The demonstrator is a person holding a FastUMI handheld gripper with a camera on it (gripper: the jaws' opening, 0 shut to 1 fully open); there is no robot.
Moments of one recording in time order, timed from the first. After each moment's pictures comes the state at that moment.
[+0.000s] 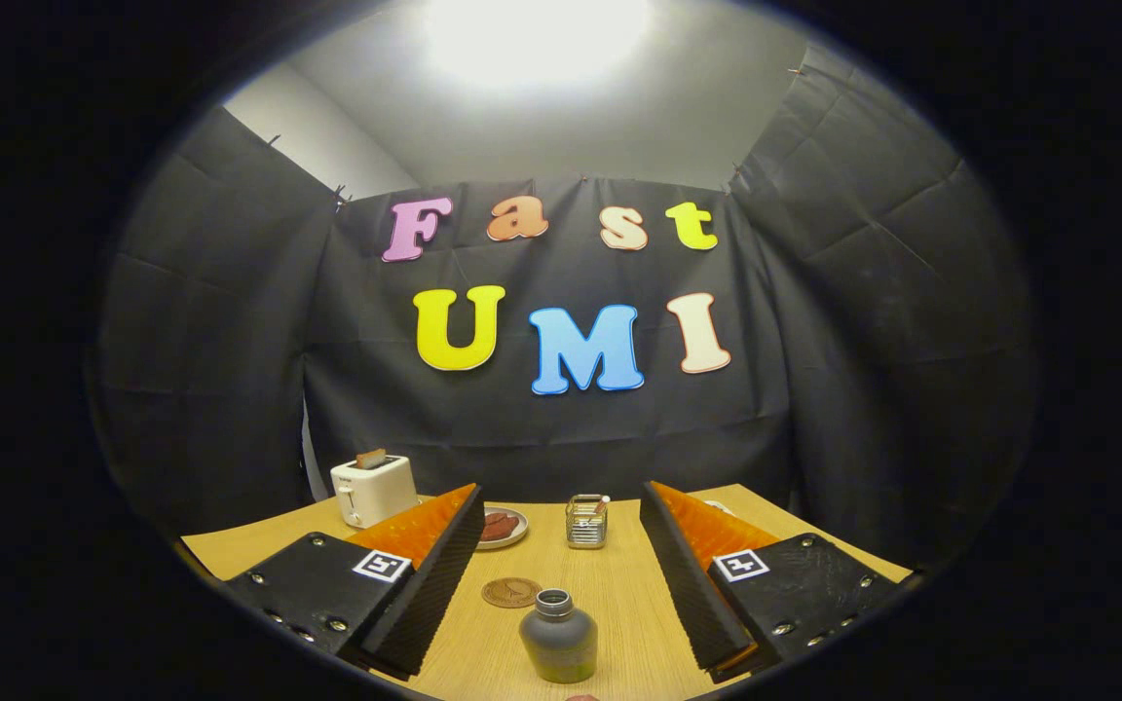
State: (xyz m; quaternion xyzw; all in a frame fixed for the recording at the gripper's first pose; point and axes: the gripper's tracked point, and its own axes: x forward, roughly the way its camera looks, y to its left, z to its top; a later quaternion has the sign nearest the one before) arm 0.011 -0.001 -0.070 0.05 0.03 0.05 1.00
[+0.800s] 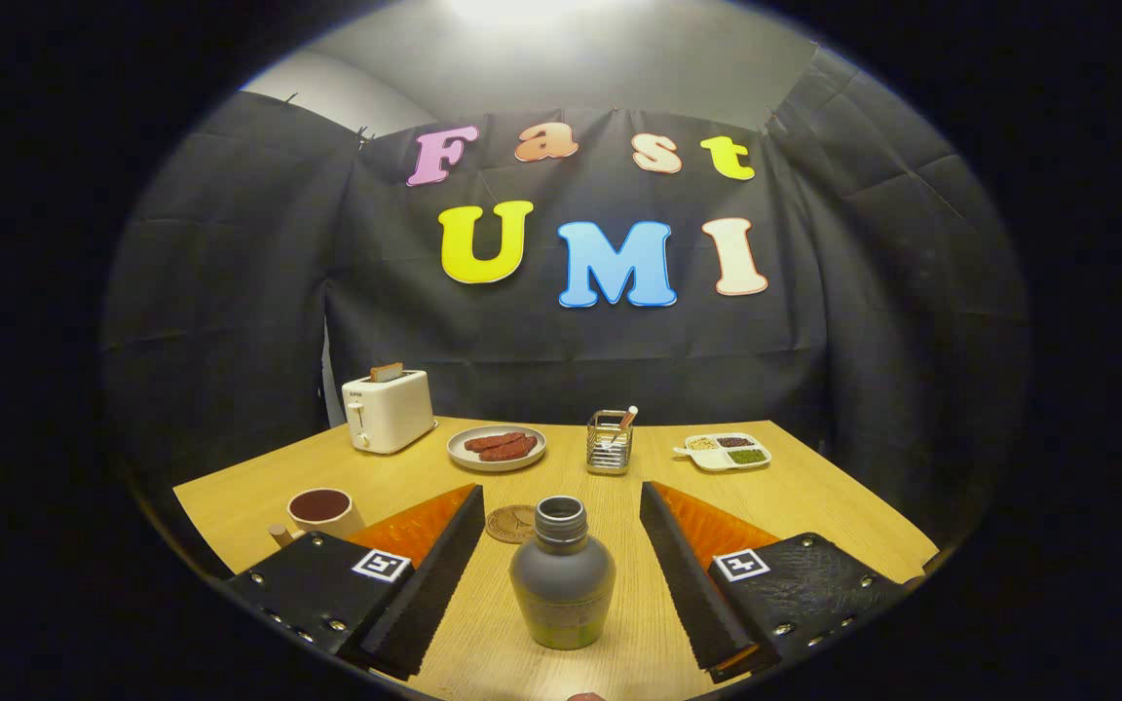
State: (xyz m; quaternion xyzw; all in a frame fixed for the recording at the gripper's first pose) arm 0.019 0.018 -0.177 0.02 0.14 0.10 0.98
